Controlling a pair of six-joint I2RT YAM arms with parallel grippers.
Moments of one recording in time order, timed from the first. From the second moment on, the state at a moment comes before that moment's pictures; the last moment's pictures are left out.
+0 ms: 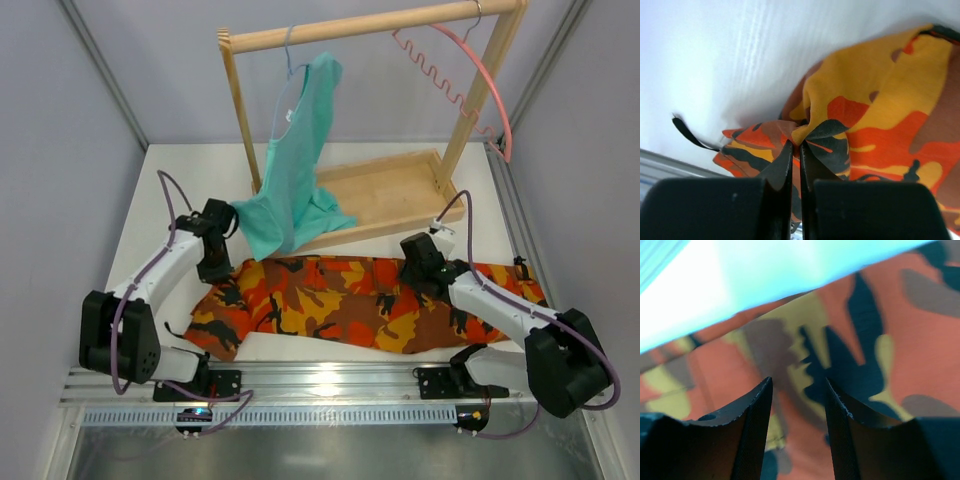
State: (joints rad) left arm -0.25 1.38 0.98 -0.95 -0.22 -0.52; right arm 0.51 1.18 0.59 -0.38 0.37 0.83
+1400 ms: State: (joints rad) left arm -0.03 1.60 1.06 -0.95 -0.33 -0.47; right arm 0.22 1.40 0.67 -0.39 0.38 0.91
